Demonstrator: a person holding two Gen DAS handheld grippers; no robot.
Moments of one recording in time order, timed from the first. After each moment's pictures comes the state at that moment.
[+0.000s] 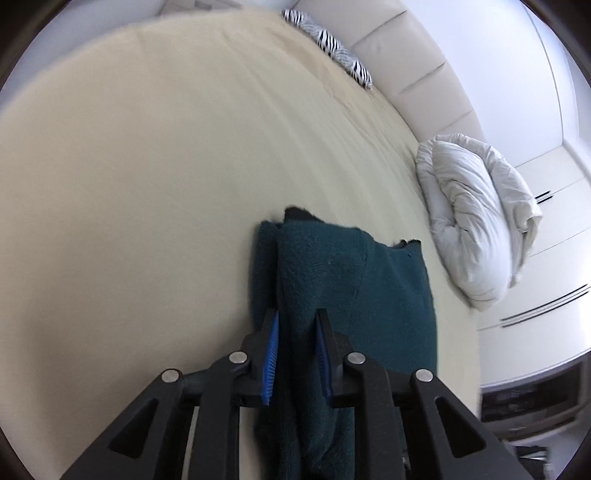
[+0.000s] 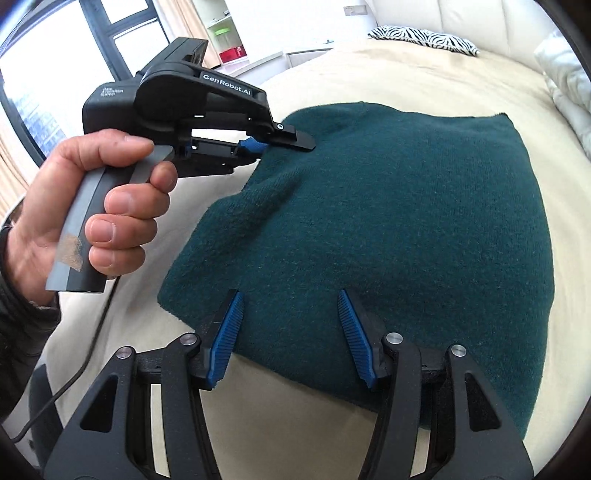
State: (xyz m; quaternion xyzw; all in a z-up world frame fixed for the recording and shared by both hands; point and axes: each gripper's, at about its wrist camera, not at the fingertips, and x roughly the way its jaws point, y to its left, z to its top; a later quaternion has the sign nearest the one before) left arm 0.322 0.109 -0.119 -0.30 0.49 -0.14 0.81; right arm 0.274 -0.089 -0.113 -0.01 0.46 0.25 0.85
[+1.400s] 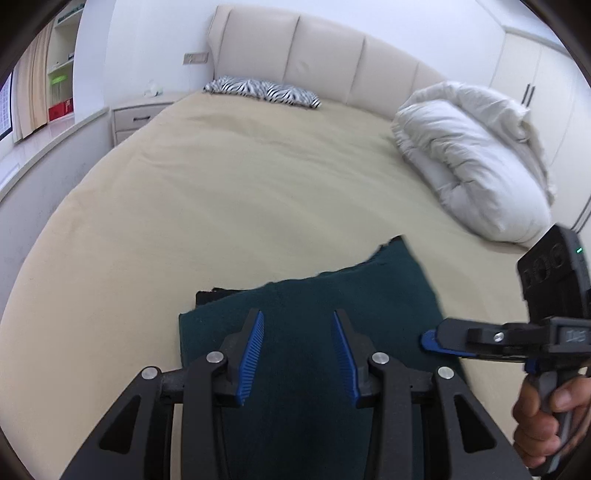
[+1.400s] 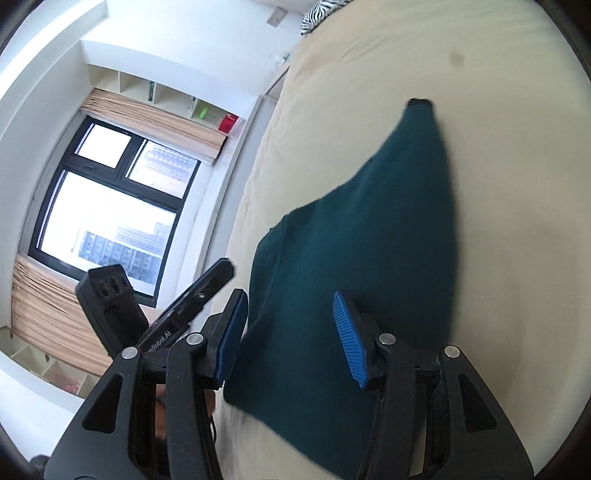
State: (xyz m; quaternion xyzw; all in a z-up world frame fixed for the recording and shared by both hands) left arm 0.342 0.006 -0.073 -0.07 0.42 -0.12 0.90; right arm 0.434 -0.262 -0.094 0.33 0.48 0.30 0.75
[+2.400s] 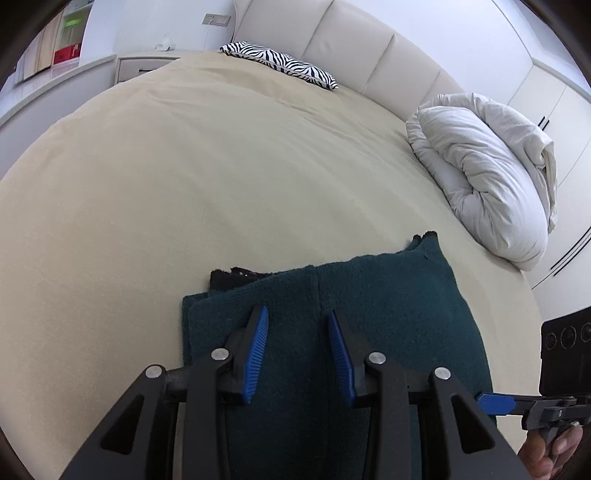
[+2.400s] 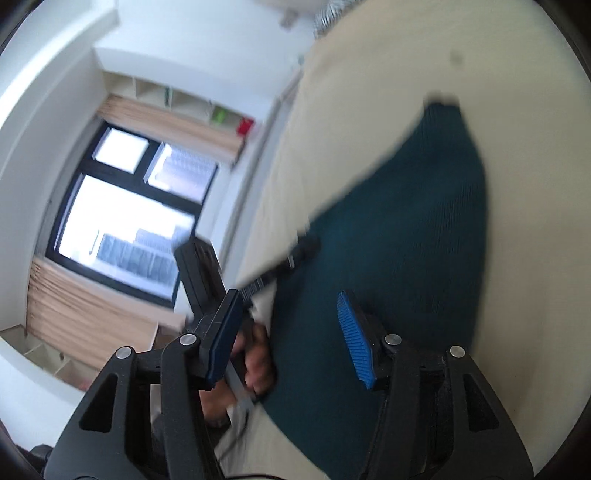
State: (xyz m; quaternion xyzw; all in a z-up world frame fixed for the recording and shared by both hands) left arm 0.364 0.034 -0.123 -0.15 0.45 -0.15 0.87; right arm 0.411 -0.268 -0.127 0.35 0.49 0.35 0.72
